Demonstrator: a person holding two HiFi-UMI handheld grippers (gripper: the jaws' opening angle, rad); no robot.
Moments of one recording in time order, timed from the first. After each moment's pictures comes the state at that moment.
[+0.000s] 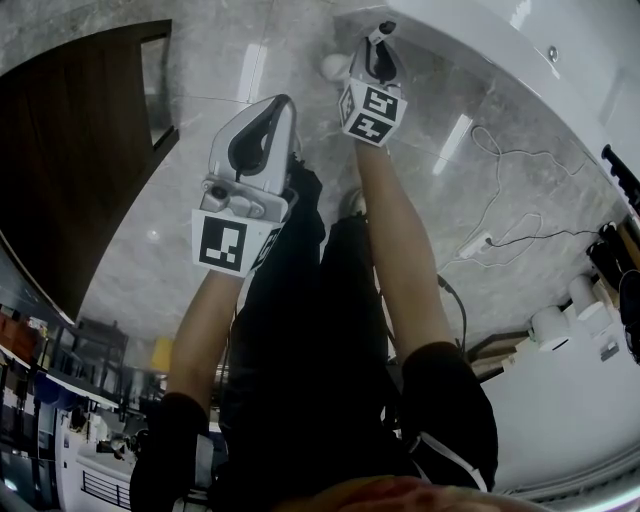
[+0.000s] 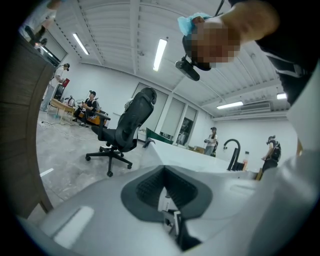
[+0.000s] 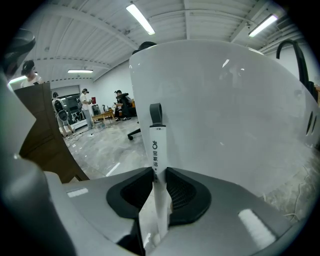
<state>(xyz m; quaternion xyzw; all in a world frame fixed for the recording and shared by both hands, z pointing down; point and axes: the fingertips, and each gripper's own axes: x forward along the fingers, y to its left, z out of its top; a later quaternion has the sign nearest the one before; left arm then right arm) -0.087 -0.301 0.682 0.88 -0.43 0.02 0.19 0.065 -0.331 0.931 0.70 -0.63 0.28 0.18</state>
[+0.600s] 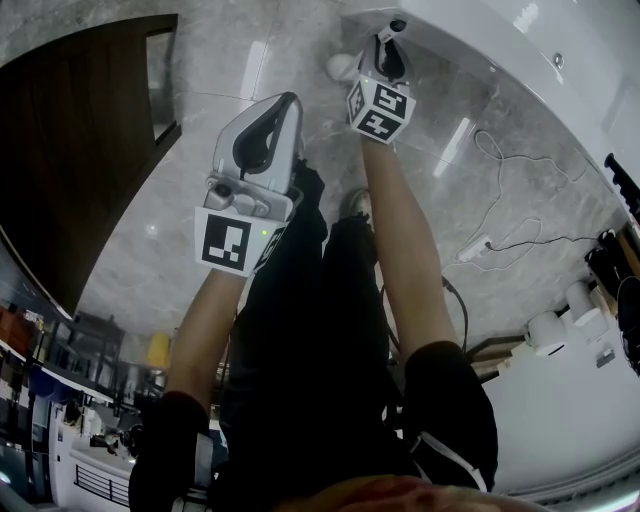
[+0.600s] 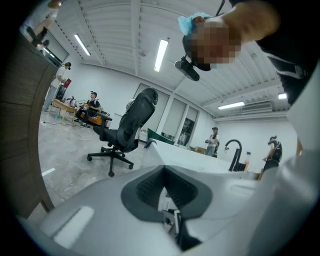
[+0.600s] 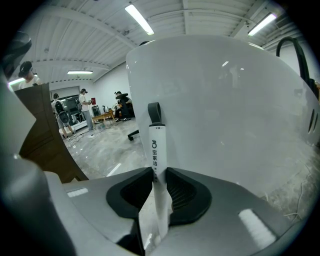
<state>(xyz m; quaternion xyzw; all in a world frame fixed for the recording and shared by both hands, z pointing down) -0.093 -0.303 0.683 0.88 -0.43 0.02 0.19 0.065 -0.338 0.935 0.70 -0.63 0.28 0.18</state>
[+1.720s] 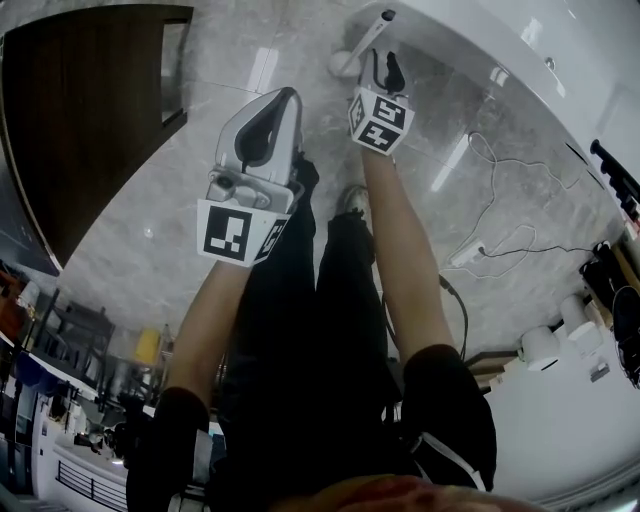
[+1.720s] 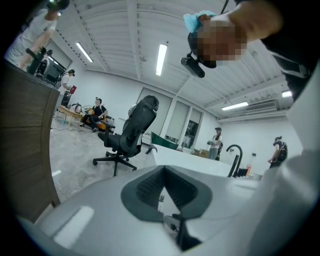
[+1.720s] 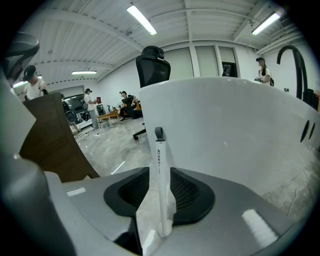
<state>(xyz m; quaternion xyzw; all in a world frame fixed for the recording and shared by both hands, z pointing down) -0.090 -0.264 0.629 0.87 -0.47 0.02 0.18 0.067 -0.288 0.881 0.68 -0.65 0.29 0.19</state>
